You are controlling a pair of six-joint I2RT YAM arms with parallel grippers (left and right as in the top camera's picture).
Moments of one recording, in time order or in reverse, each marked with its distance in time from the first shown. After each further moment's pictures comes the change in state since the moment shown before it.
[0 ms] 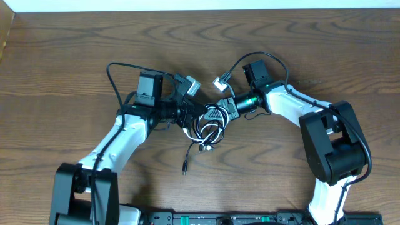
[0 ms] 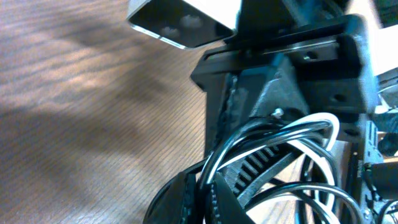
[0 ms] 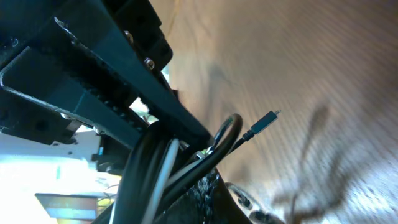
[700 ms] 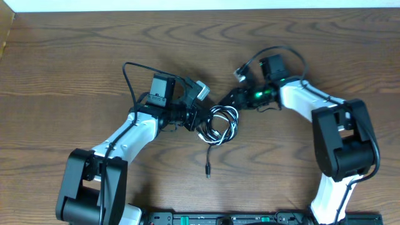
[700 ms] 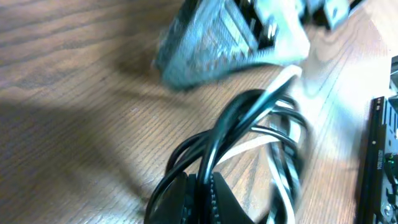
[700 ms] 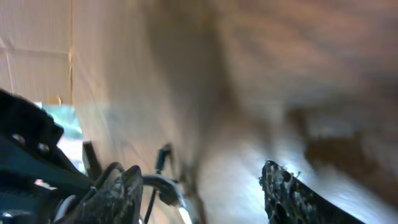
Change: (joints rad) left arm -0.076 0.077 0.000 0.035 -0.061 0.000; right arm -0.142 0.000 0.014 -0.019 0.382 0.104
